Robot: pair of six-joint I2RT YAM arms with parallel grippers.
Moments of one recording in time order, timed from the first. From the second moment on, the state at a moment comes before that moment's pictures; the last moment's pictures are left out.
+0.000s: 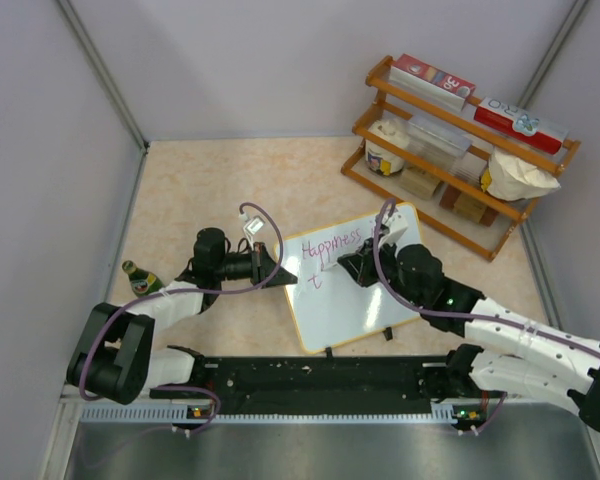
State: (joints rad) left arm -0.31 1.27 0.41 0.48 1.02 -0.61; right arm 0.90 0.91 0.59 0.08 0.16 0.46
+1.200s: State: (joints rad) left arm -0.31 1.27 0.40 0.50 1.02 -0.62; right arm 0.90 0.87 0.55 0.06 0.15 0.49
